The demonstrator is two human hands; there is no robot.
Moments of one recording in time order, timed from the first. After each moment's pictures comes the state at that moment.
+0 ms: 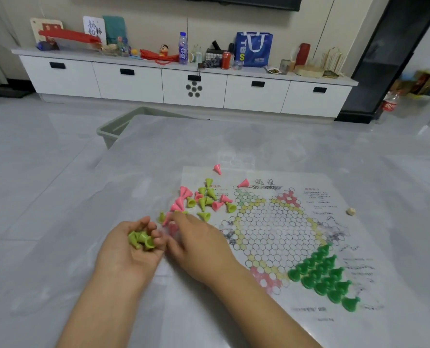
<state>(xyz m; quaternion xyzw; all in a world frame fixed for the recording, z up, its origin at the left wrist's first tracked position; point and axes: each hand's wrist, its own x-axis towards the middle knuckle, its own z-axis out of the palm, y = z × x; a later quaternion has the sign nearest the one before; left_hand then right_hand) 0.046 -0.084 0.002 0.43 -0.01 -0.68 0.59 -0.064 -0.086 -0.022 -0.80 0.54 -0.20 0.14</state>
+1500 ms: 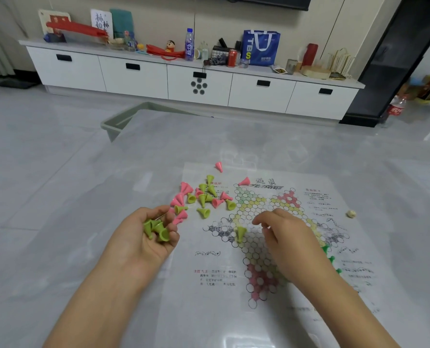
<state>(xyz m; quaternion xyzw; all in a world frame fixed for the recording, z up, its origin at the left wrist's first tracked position) 0.035 -0.077 0.015 0.45 -0.07 -0.71 0.54 -0.179 -0.059 0.000 -0.73 0.64 -0.21 0.05</state>
